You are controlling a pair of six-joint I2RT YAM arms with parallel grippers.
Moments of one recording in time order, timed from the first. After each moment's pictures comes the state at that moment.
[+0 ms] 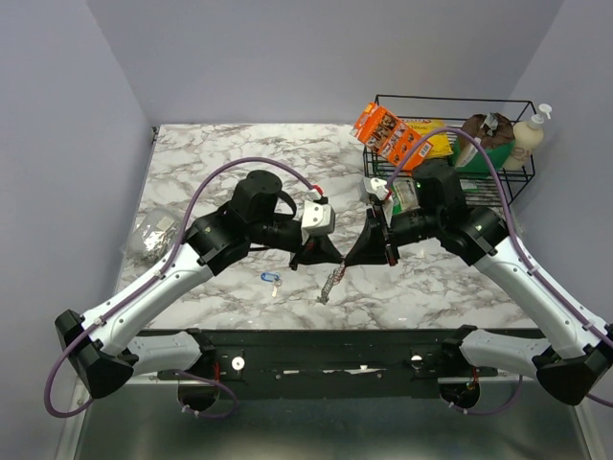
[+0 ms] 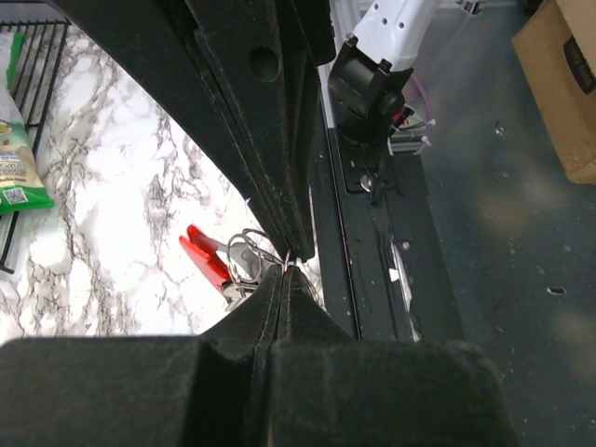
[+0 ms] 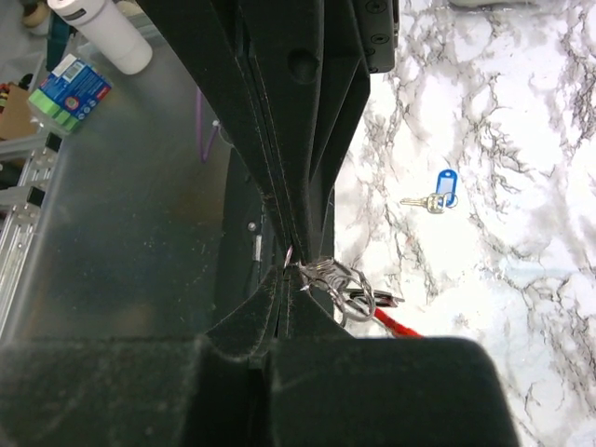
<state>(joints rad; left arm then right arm) -0.82 1.16 1.22 -0.48 0.84 0.27 0.64 1.13 1.24 -0.68 -1.00 -0.21</state>
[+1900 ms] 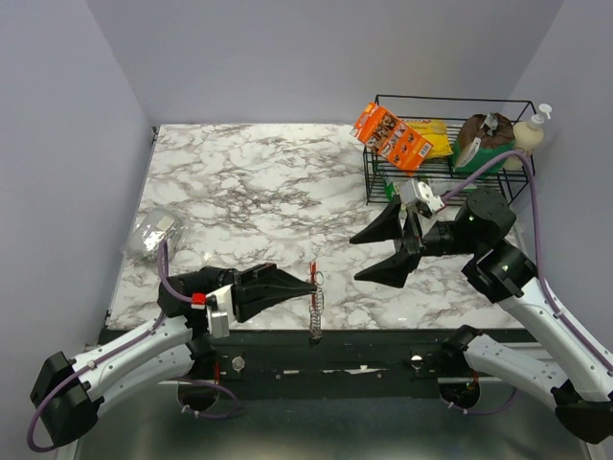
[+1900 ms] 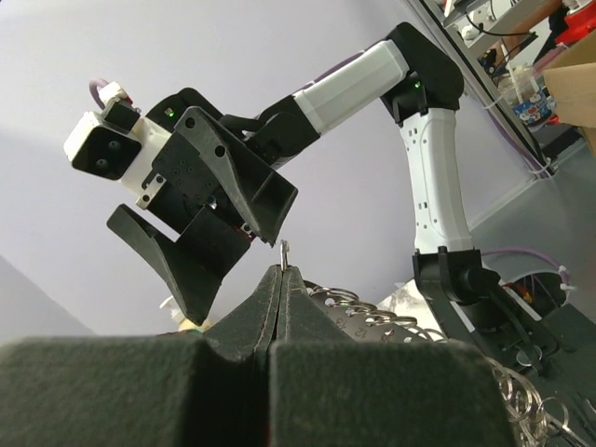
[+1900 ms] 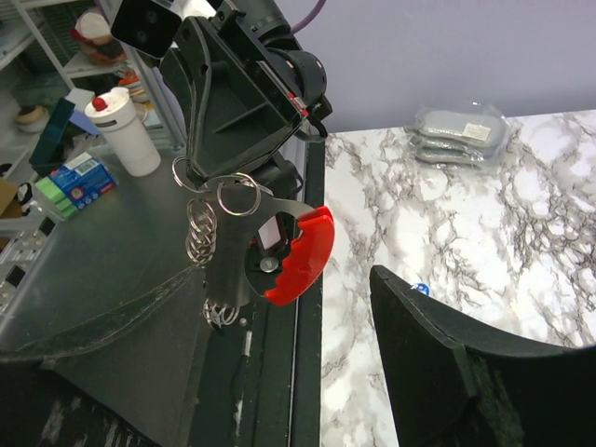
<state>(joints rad) -0.84 0.72 0.38 1.17 0.94 0.13 0.64 0.85 1.01 -0.14 -0.99 0.11</state>
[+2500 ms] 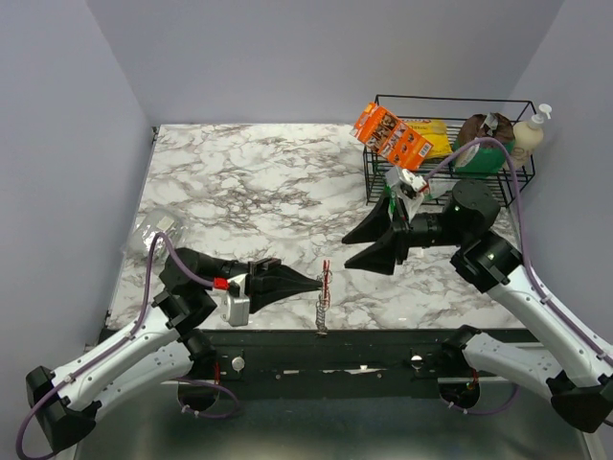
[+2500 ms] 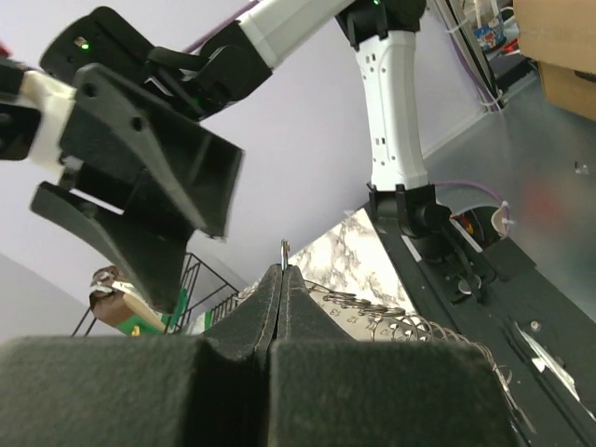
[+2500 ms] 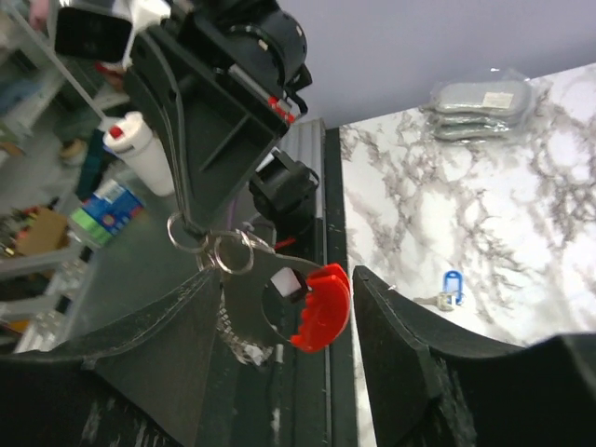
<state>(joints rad) -0.84 0.67 0.61 0.48 0.99 0.33 0.64 0.93 1.02 -0.12 -0.97 0.24</state>
